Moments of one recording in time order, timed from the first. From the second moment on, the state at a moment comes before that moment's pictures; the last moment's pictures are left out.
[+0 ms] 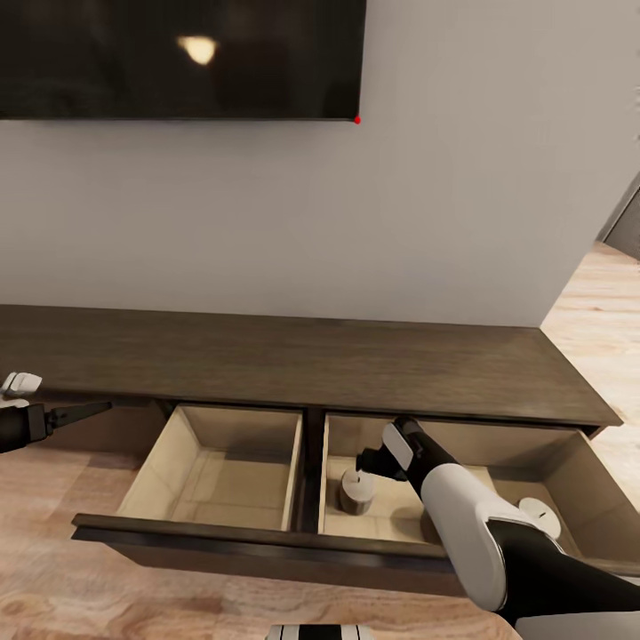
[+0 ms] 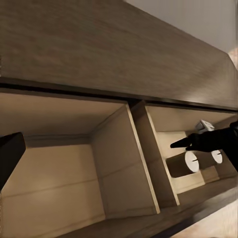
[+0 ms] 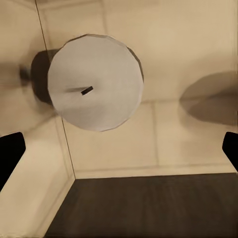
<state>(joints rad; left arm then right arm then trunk) -0.32 0.78 0.30 -1.58 0.91 1.04 -0.66 -0.99 0.17 -0.20 -0.31 -0.18 0.79 -0.29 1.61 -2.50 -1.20</state>
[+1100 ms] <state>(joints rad) -0.32 0.77 0.30 -1.58 0.90 1.04 -0.66 -0.99 0.17 -0.20 -0.27 -0.18 0.78 -0.29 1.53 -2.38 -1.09</state>
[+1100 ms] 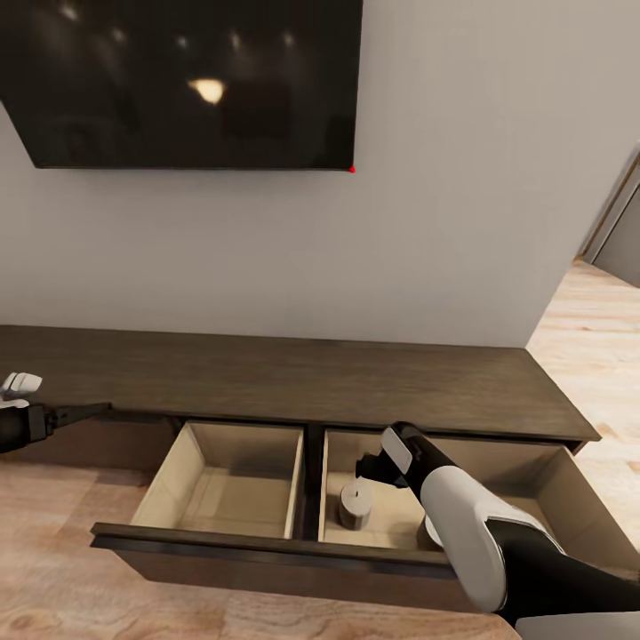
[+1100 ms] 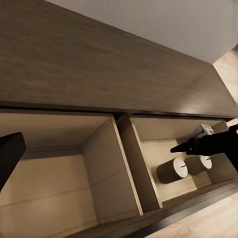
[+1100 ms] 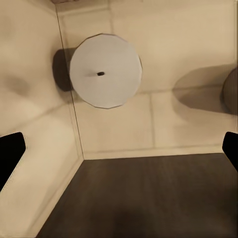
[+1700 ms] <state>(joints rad) -0.32 0.77 0.30 -1.58 0.90 1.04 -0.66 -0.98 0.17 -0.20 -0.27 -0.17 0.77 -0.29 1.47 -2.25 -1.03</state>
